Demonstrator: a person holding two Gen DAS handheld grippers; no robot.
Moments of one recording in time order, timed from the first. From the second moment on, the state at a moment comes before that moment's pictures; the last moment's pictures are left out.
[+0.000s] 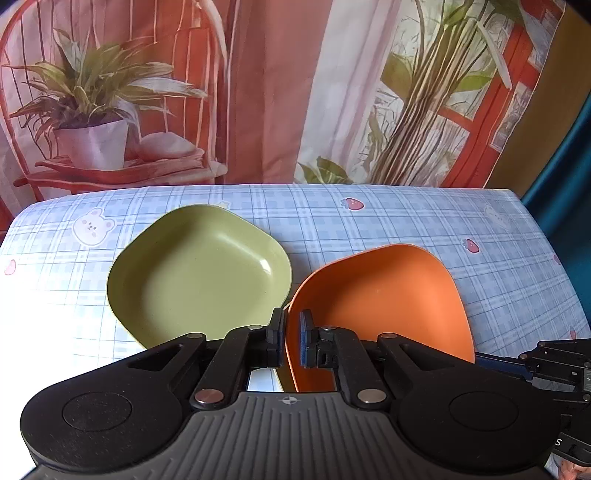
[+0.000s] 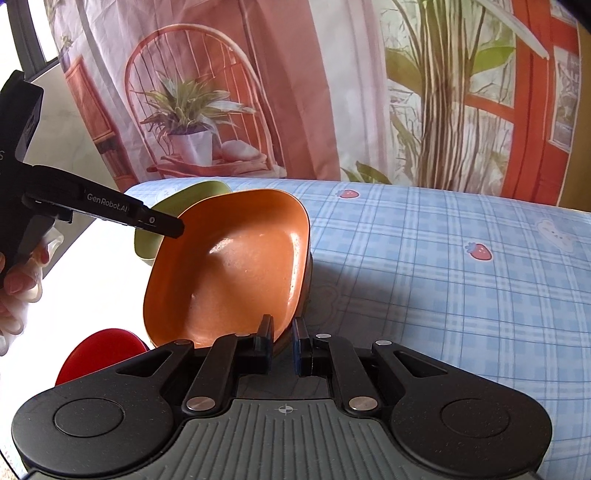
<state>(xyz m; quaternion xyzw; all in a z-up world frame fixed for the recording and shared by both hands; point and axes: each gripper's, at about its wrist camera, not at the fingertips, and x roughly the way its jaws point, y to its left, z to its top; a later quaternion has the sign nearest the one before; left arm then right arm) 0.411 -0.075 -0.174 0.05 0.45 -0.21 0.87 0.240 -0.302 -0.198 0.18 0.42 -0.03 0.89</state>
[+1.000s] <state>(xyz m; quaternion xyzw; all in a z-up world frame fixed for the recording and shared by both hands) 0.412 -0.073 -0.188 0.04 0.46 -0.21 0.86 0.254 -0.291 -0.206 0.14 0.46 -0.03 0.88</state>
